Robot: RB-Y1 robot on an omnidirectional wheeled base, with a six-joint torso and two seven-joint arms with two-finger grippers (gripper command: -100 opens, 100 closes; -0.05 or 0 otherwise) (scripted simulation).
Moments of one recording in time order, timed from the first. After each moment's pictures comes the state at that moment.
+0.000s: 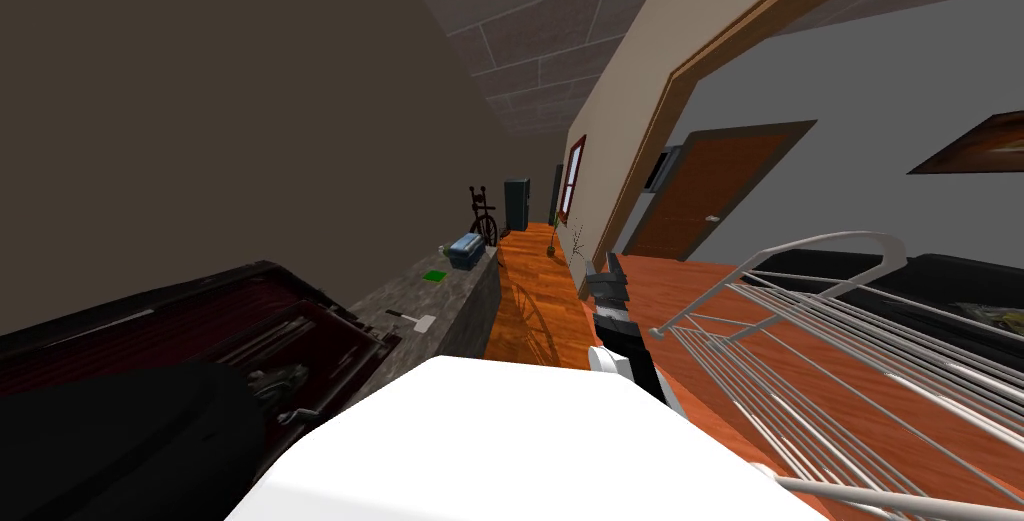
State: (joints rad) left arm 2.22 0.92 0.39 -2.09 -0.14 -0.26 0.51; right arm 0.51 0.03 0.04 -2.21 0.01 -0.42 -0.12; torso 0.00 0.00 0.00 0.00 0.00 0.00
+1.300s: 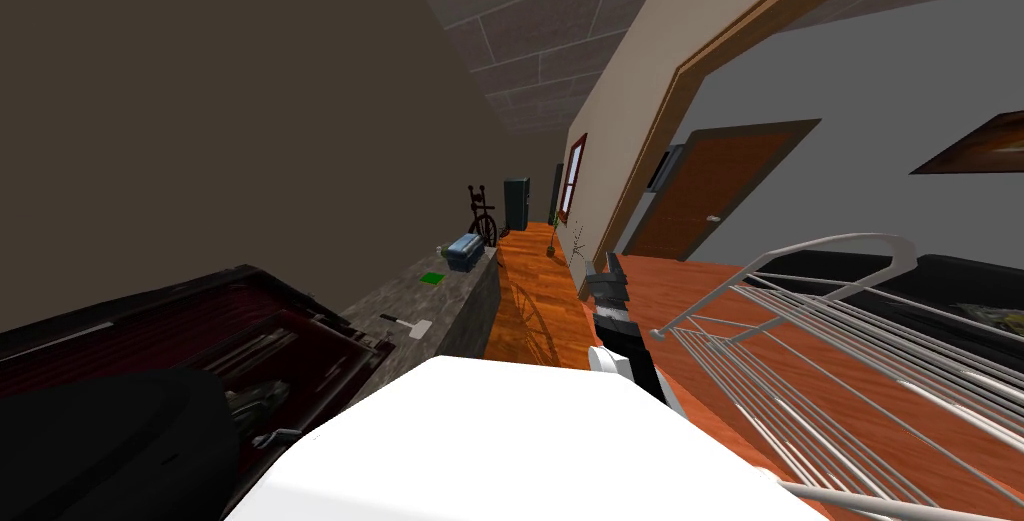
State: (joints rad) left arm 2.14 0.95 0.31 -2.04 -0.15 -0.24 0.49; right arm 0.51 0.03 0.04 -2.21 0.01 -0.42 -0.12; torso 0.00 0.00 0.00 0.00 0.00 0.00
